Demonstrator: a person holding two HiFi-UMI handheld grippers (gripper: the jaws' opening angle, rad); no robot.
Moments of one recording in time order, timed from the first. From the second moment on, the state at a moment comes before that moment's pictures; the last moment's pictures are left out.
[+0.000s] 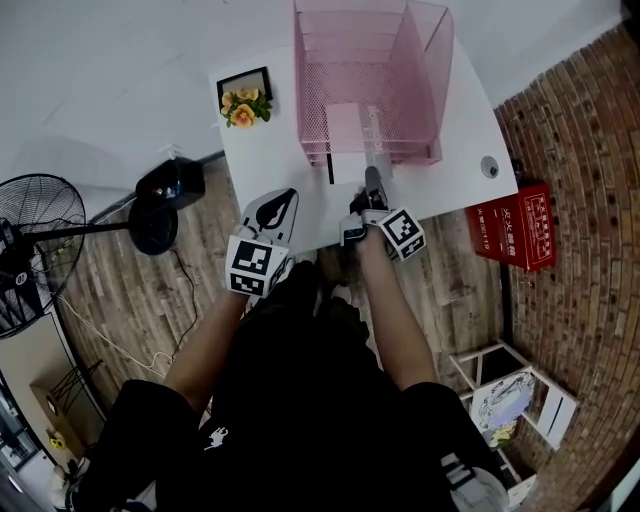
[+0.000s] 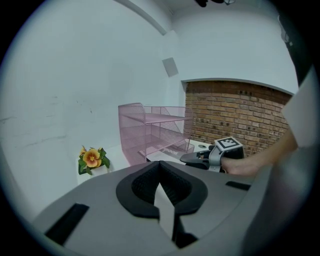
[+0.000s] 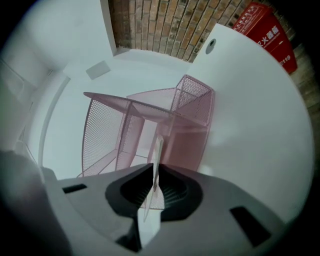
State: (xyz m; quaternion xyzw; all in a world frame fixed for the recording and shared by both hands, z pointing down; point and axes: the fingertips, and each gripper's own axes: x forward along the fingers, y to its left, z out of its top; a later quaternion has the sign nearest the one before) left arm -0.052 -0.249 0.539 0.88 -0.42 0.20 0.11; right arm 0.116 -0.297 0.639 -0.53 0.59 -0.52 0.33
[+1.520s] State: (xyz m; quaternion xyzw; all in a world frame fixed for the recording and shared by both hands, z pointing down) left arm -0.066 -0.231 0.530 0.87 -0.44 0.19 0.10; right arm 0.081 -0.267 0.645 -0.60 0.75 -0.20 -0.17
